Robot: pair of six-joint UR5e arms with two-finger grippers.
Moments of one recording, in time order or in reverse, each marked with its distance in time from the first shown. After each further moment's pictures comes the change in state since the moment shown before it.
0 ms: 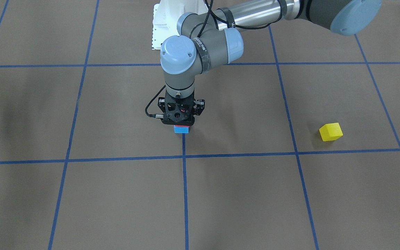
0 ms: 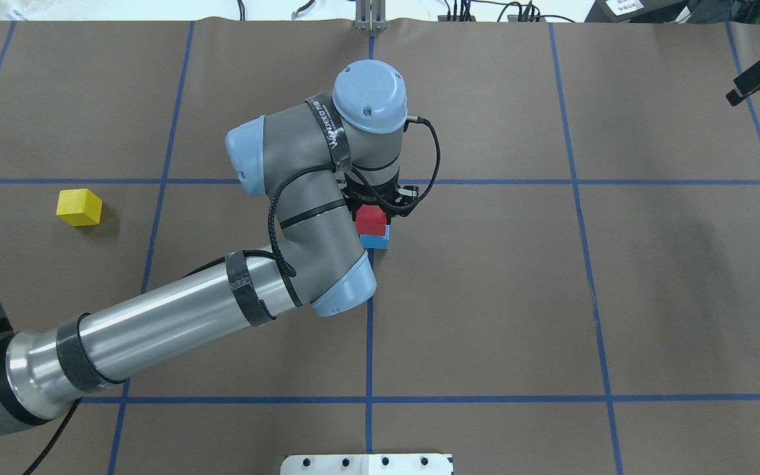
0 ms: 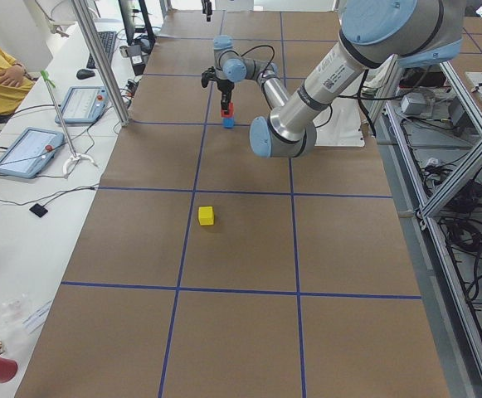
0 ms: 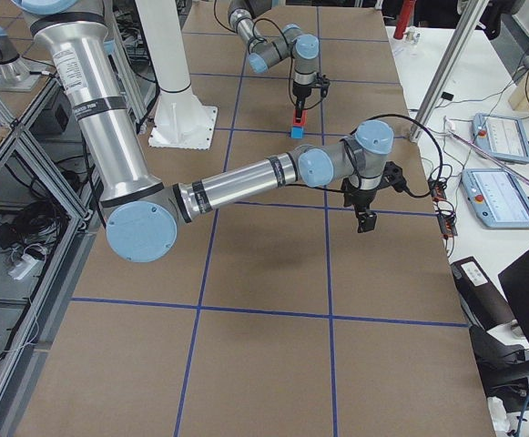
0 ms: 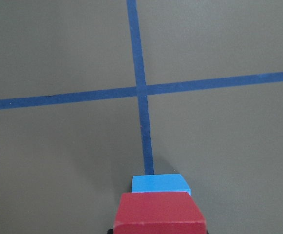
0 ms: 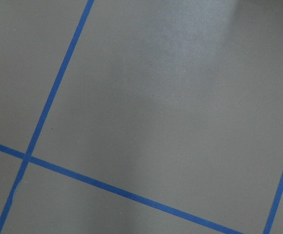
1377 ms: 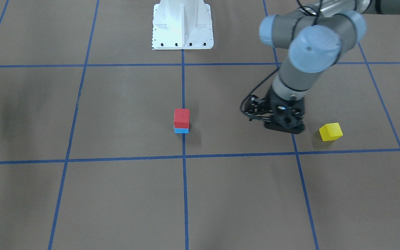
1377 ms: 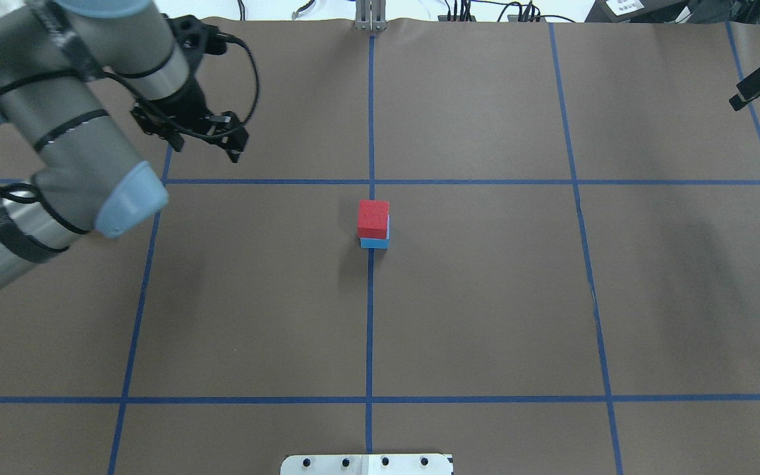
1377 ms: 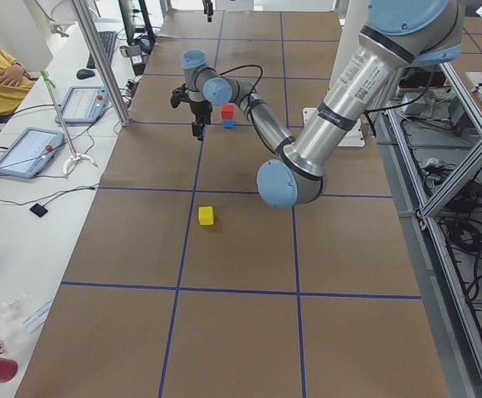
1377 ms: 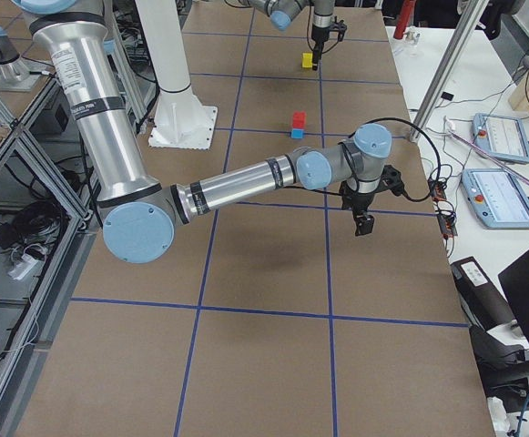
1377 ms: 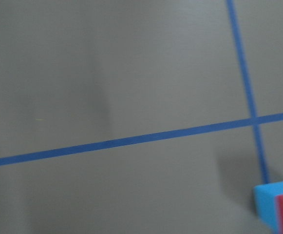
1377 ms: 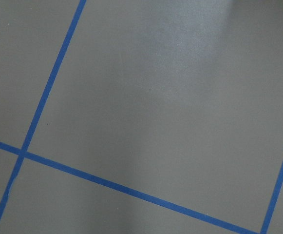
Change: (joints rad) left arm -0.376 0.455 -0.409 0.095 -0.234 0.485; right arm 0.000 -0.014 0.000 0.001 0.000 0.000
